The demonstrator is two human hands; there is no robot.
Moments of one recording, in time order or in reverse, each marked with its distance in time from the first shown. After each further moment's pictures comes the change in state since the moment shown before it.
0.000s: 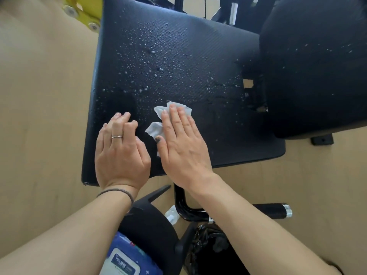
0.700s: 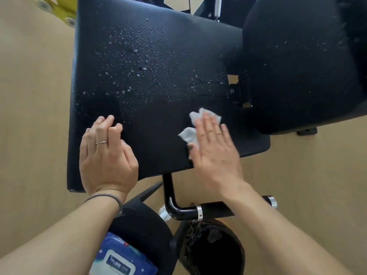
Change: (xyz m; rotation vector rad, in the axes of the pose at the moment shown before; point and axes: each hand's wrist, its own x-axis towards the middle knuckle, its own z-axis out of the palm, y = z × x) left_hand 0.000 0.002 -0.003 0.003 -0.032 0.002; right_hand -0.048 0.080 -0.009 -0.093 -0.048 0.172
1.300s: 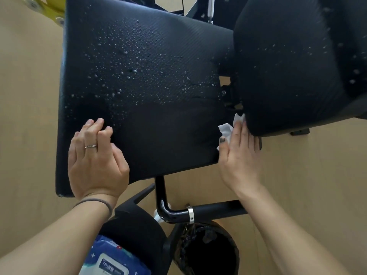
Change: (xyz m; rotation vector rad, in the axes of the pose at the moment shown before) left_hand -0.001 0.003 -0.001 -0.010 0.016 0.002; right_hand -0.012 0.062 0.001 0.095 0.121 0.369
